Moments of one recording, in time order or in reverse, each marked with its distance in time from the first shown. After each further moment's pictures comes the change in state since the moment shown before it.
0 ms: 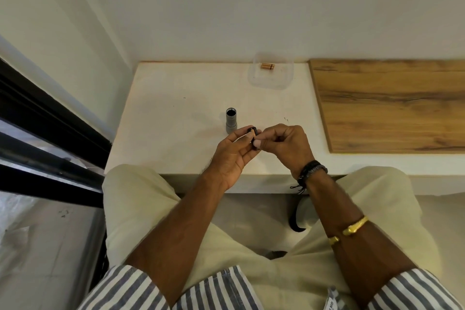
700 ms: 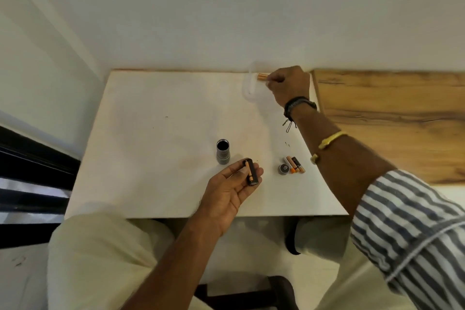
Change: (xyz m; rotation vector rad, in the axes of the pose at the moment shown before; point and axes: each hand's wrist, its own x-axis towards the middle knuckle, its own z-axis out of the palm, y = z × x) left_hand 0.036 -0.008 -0.010 -0.158 0.071 -0.146; right_hand 0.238 -0.009 -0.027 -0.444 0.316 -0.024
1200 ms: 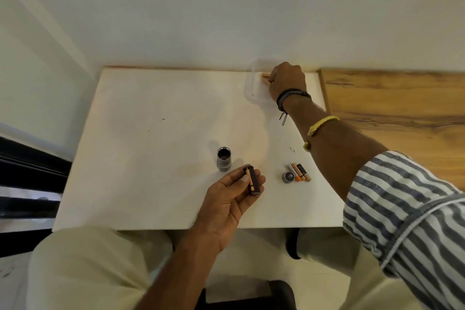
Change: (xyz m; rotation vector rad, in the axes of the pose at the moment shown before) left_hand 0.006 0.003 -0.005 -0.049 -0.009 -0.040; right_hand 0.040 0.006 0.031 -0.447 -0.085 0.021
